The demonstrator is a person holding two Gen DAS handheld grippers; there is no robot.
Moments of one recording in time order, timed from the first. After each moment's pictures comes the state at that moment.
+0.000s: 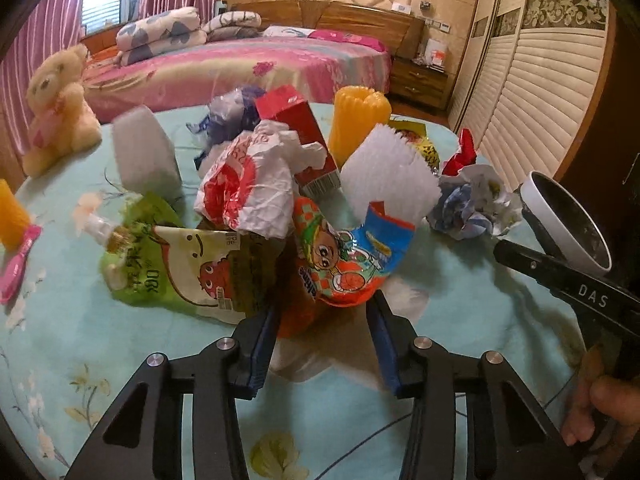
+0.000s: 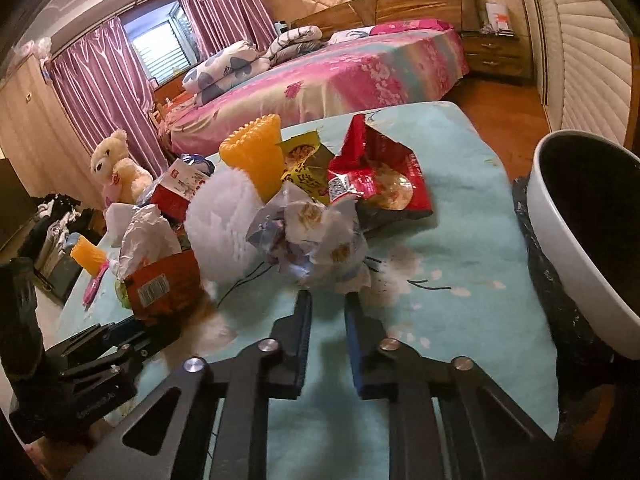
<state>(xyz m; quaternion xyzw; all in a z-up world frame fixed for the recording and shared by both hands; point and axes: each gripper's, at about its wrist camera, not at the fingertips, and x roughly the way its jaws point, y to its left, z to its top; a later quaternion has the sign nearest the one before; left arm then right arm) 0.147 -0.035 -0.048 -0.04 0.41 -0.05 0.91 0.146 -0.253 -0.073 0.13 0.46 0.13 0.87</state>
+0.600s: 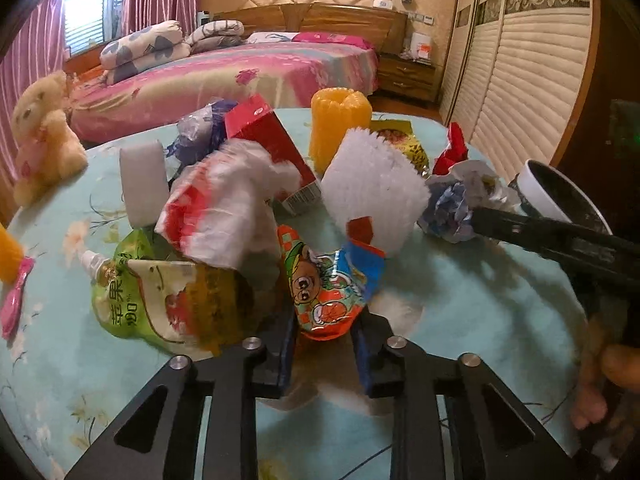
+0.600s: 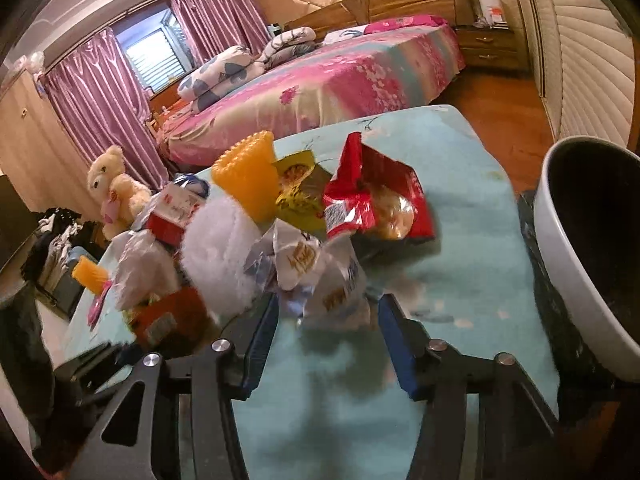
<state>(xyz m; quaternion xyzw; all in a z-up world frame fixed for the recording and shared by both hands) 0.162 -0.057 -0.049 -0.01 0.40 -0.07 0.91 0.175 -0.251 -0.071 0.15 0.46 0.13 0.86</state>
